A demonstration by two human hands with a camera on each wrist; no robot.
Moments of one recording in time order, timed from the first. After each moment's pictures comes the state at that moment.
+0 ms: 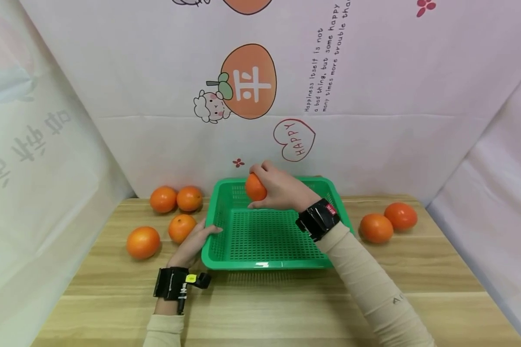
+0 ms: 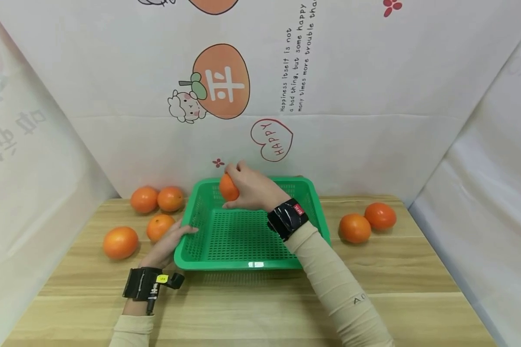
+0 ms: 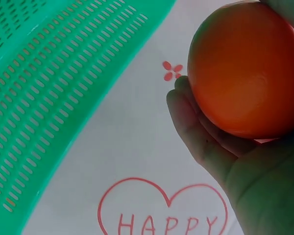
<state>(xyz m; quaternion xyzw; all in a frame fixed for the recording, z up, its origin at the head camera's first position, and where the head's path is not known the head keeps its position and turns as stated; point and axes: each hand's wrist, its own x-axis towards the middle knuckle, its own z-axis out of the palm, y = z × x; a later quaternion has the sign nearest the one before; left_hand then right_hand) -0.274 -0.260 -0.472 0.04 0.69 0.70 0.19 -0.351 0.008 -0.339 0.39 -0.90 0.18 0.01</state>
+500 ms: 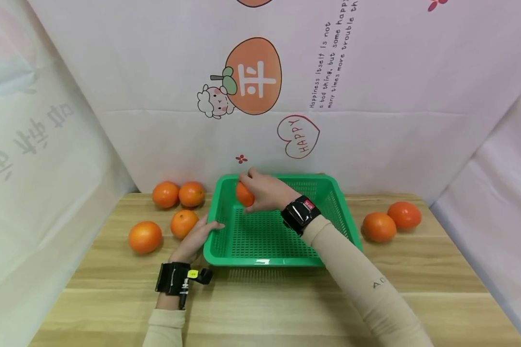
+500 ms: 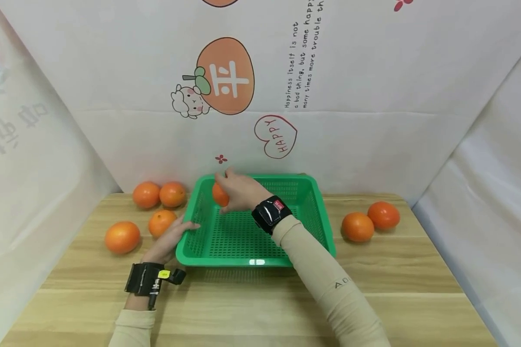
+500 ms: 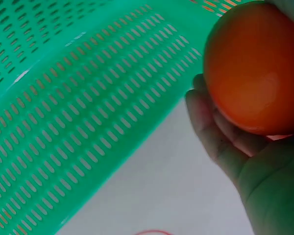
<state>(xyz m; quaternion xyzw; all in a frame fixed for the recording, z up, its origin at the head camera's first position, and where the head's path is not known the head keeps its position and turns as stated) -0.275 -0.262 -0.473 0.04 0.69 0.70 0.18 -0.368 -0.028 -0.371 0.41 -0.90 0.11 -0.02</state>
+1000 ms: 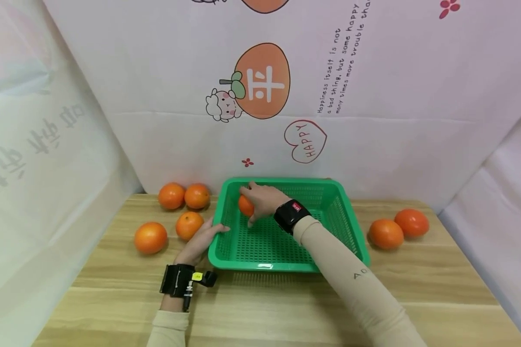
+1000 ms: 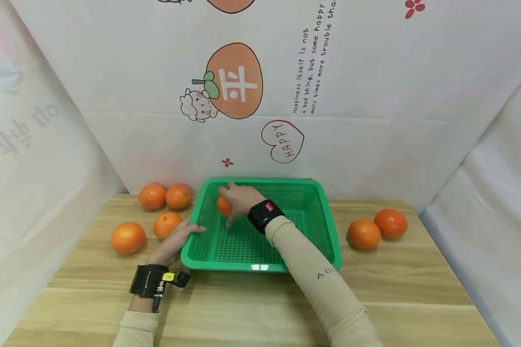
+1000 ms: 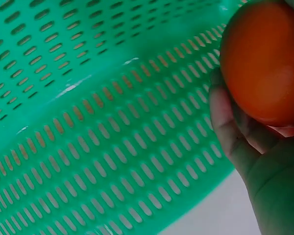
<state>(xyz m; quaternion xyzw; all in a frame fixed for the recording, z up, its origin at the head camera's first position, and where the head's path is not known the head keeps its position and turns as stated) -0.274 -0.262 -0.471 0.04 0.70 0.69 0.18 -0.398 -0.052 -0.419 0.40 -0.91 0.05 -0.07</state>
